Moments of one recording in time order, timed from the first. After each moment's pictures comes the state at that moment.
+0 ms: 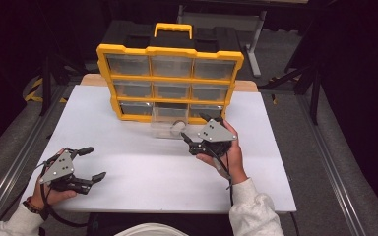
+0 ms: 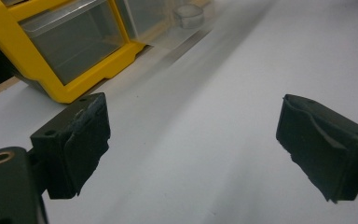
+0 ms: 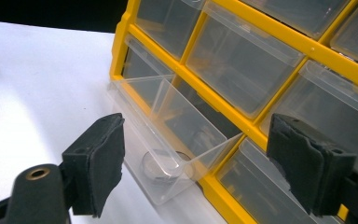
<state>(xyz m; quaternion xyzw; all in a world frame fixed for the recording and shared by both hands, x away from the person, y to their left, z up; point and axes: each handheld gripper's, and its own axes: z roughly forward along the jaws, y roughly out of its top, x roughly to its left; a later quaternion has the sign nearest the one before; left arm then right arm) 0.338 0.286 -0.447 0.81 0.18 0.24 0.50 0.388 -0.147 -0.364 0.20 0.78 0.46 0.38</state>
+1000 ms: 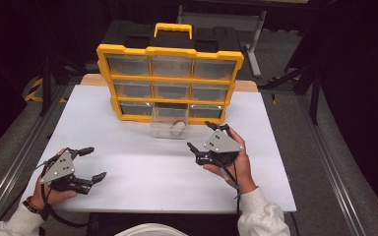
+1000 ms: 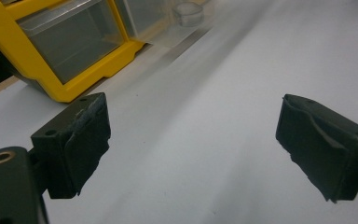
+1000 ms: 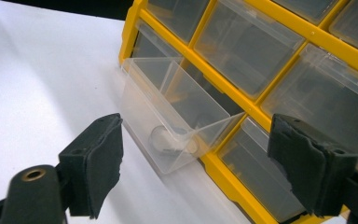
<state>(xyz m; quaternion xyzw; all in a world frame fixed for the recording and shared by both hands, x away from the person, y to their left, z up) 0.338 0.285 -0.448 0.81 0.18 0.24 0.50 0.365 -0.162 -0.370 0.18 0.79 0.45 0.38</state>
